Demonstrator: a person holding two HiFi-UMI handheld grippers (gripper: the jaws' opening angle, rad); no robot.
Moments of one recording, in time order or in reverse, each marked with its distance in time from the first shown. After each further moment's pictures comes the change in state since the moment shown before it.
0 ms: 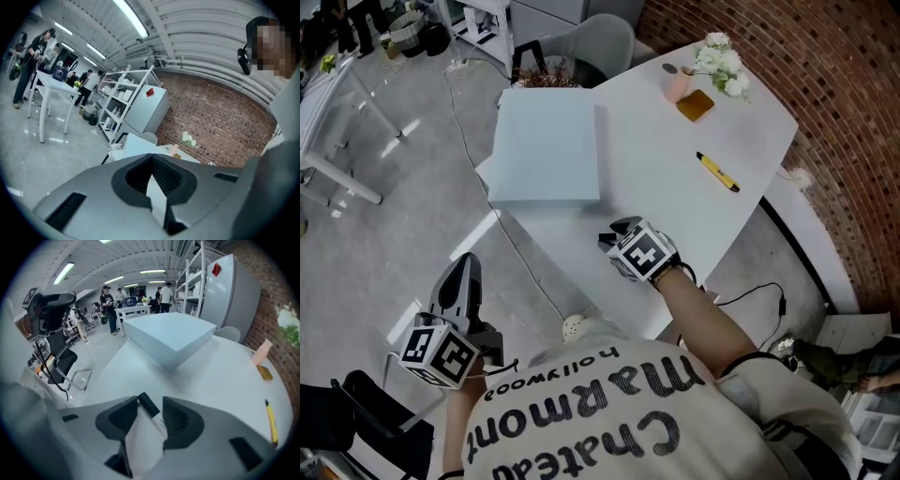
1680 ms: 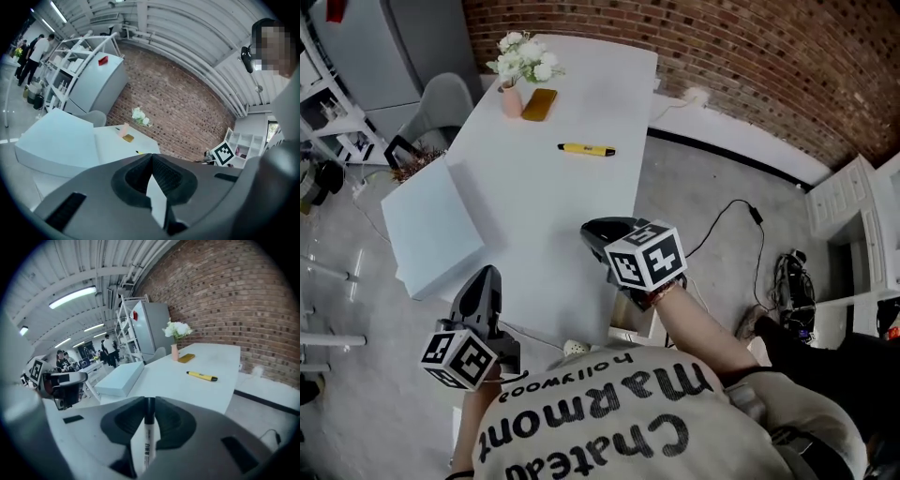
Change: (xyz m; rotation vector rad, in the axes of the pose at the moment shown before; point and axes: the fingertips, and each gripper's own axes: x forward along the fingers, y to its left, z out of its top) left arm 0.102 -0.218 -0.081 0.122 0.239 -0.535; right arm -0.216 -0.070 -0.092 0.678 -0.503 -0.313
